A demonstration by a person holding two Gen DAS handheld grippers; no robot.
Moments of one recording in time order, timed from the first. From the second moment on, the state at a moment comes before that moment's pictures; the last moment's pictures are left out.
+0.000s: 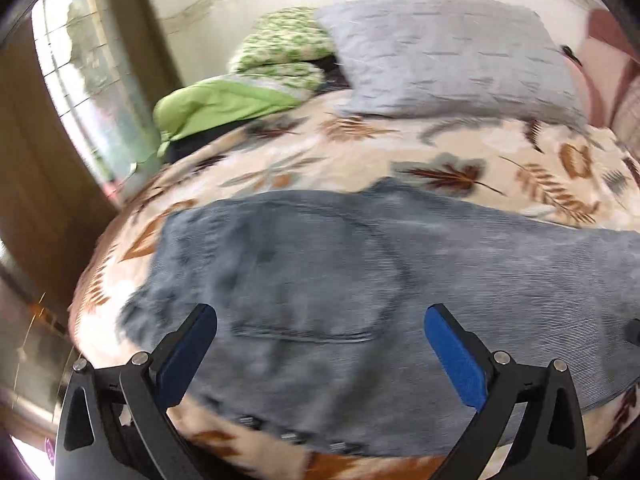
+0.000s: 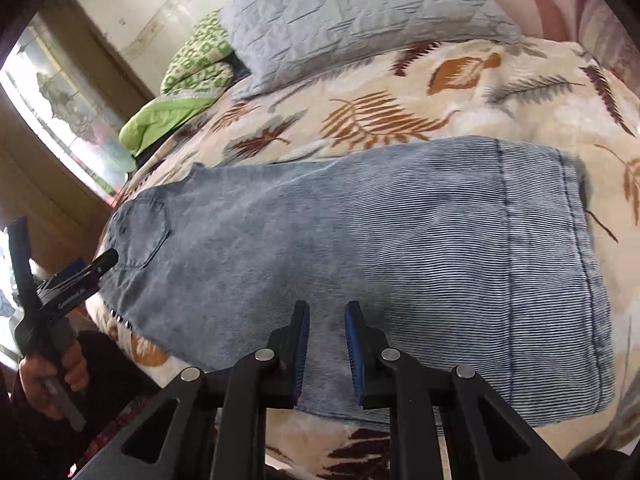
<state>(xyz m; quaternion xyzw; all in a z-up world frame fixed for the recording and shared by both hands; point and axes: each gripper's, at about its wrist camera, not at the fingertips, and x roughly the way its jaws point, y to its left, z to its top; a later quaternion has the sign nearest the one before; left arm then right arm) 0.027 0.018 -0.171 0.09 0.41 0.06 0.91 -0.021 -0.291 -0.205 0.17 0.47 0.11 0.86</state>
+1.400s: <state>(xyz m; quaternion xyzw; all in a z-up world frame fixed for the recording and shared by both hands) 0.030 -0.007 -0.225 0.03 0.46 -0.01 0.89 -0.007 -0.306 -0.223 0.20 0.47 0.09 0.85</state>
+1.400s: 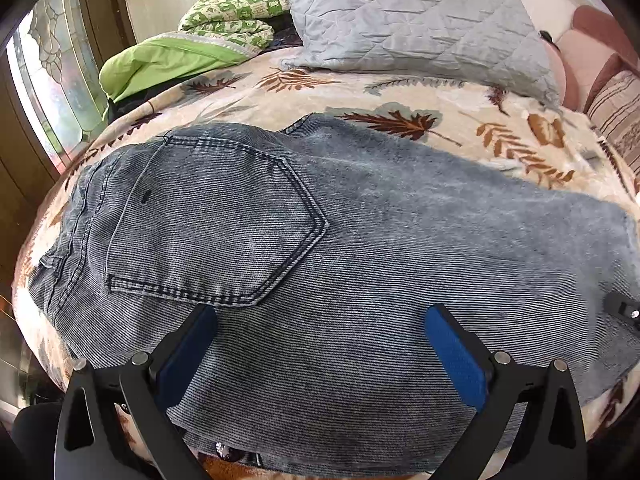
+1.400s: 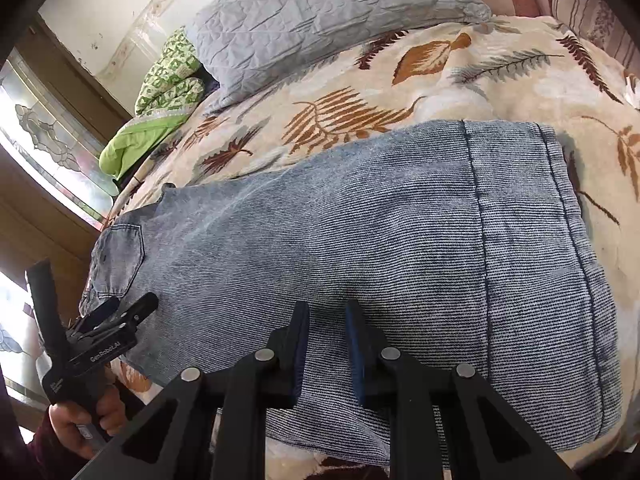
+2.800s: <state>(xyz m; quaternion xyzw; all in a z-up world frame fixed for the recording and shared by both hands) -0.025 -0.099 -0.085 0.10 0.36 -0.10 0.92 -0.035 -0.336 -0.171 0.22 0.36 0.05 0.90</state>
